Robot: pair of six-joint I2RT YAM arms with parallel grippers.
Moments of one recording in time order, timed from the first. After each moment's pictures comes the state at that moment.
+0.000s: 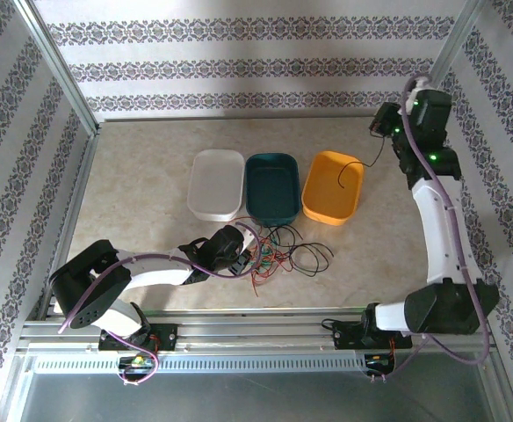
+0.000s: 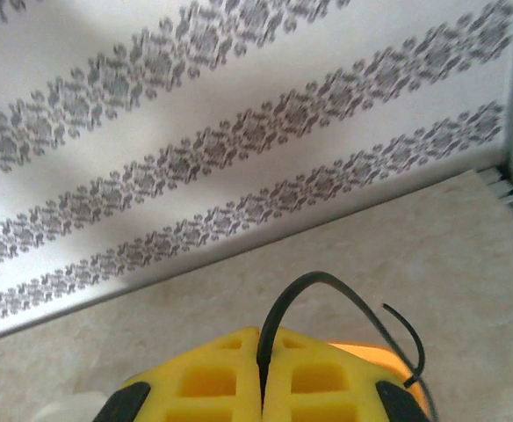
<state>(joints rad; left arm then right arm) -0.86 1.50 0.60 0.09 -0.11 -0.15 -0.05 1.38 1.48 -0.46 -0.13 0.41</state>
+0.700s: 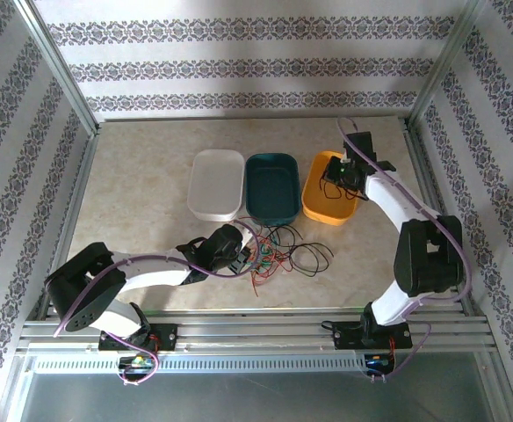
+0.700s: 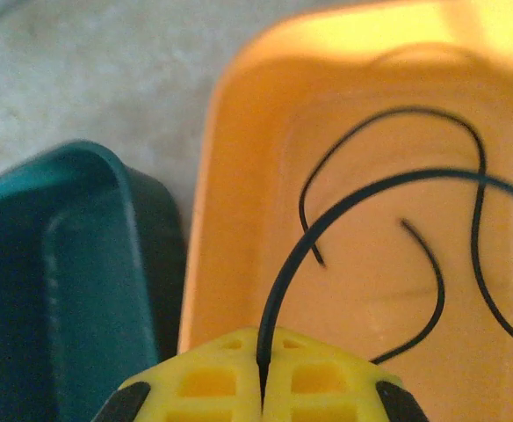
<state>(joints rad) -0.86 1.47 0.60 0.09 -0.14 -0.16 0.11 1.65 1.19 -0.44 -0.14 0.53</state>
